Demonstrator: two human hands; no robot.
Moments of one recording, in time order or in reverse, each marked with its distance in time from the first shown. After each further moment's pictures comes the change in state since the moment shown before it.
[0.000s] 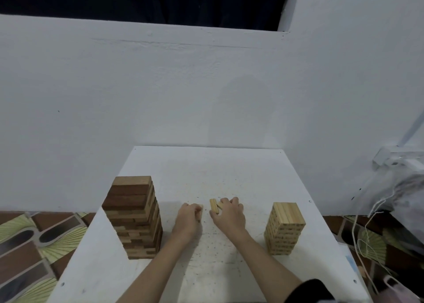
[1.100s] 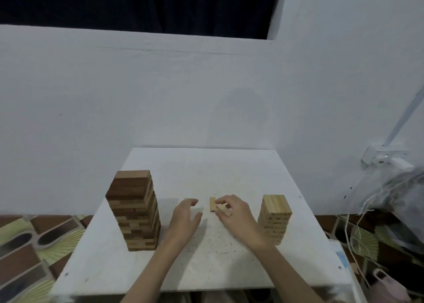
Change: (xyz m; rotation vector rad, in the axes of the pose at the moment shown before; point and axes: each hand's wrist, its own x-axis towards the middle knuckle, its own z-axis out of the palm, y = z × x) left_hand -0.050 0.026 -0.032 -0.184 0.039 0.099; right_hand -0.066 0.009 -0.072 0.367 -0.006 -0.304
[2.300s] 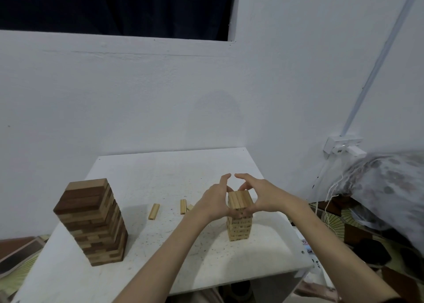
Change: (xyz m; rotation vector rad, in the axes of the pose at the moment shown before) left_hand 0.022 0.147 0.043 0.022 -0.442 0.207; right_hand -0.011 0.043 -0.149 -0.245 -0.296 0.155
